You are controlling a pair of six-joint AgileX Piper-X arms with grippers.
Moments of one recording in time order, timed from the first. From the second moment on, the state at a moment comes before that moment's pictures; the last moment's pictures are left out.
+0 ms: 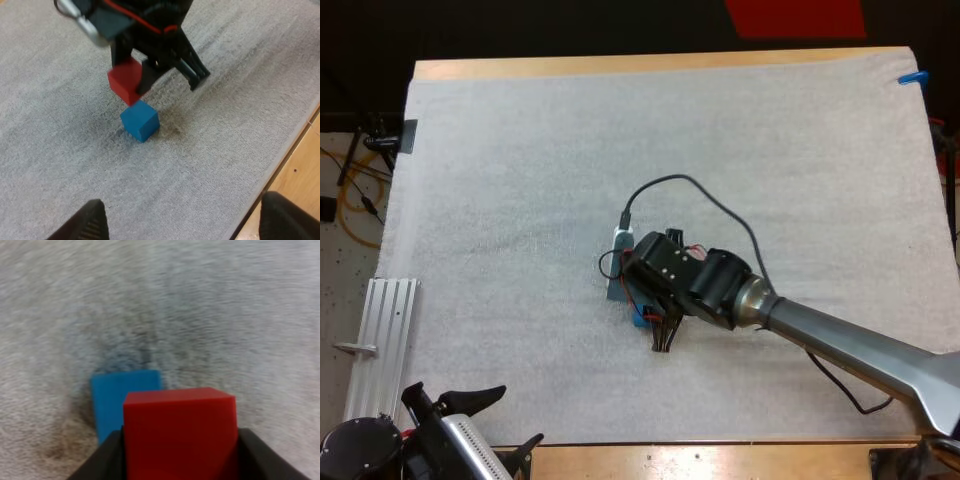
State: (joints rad) left arm -0.30 0.26 -1.00 1.54 0.39 -1.39; right arm 0.99 1.69 -1.27 0.79 0.12 -2.42
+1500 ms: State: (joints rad) left arm -0.30 0.26 -1.00 1.54 0.39 -1.39; right arm 0.99 1.77 -1.27 0.78 0.05 -2.42
